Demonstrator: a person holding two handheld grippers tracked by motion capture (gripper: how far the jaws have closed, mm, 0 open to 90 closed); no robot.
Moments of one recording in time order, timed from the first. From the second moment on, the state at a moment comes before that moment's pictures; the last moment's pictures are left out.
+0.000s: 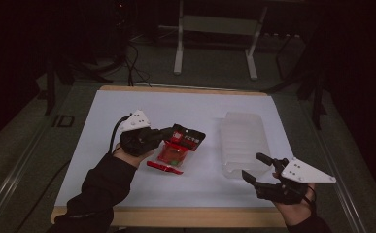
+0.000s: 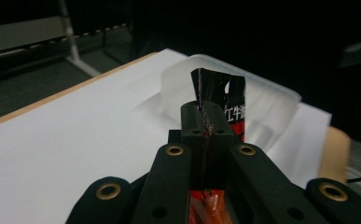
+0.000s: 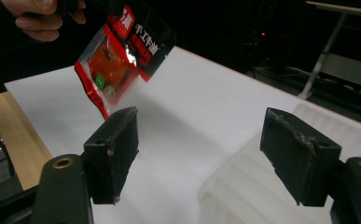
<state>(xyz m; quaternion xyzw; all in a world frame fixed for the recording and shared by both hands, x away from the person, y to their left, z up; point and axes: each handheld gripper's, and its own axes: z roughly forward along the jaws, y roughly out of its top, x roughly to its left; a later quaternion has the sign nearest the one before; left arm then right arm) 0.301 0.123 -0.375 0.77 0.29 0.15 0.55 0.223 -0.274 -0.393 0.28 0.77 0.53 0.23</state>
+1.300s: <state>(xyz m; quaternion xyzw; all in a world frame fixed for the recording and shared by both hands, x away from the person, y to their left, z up) 0.290 0.122 -0.376 0.75 0.22 0.10 0.61 0.305 -0.192 -0.361 0.17 0.85 0.50 0.08</state>
